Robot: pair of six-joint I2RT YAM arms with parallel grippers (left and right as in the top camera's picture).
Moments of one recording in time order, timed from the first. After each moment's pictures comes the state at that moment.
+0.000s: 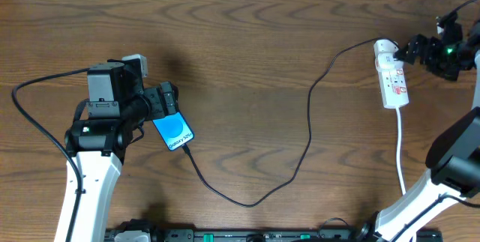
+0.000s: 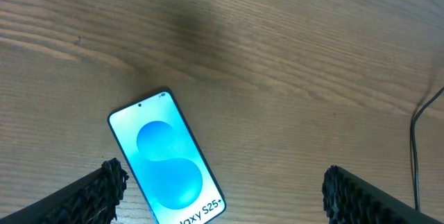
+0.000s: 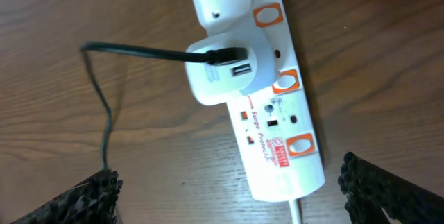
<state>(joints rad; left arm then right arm) 0.02 1.15 0.94 -0.67 0.22 -0.22 -0.46 2.06 1.84 -1.11 -0.41 -0.13</state>
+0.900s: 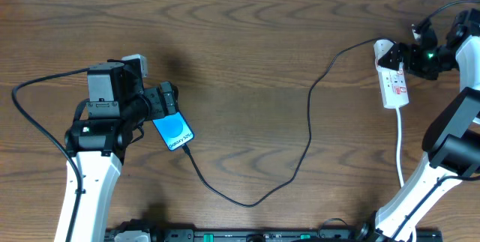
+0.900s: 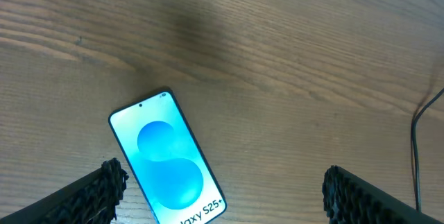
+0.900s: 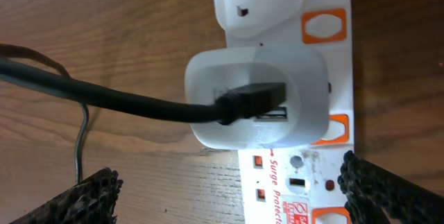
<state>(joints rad) 0.02 1.15 0.94 -0.67 0.22 -0.22 -0.43 2.22 1.85 -1.06 -0.48 -0.28</state>
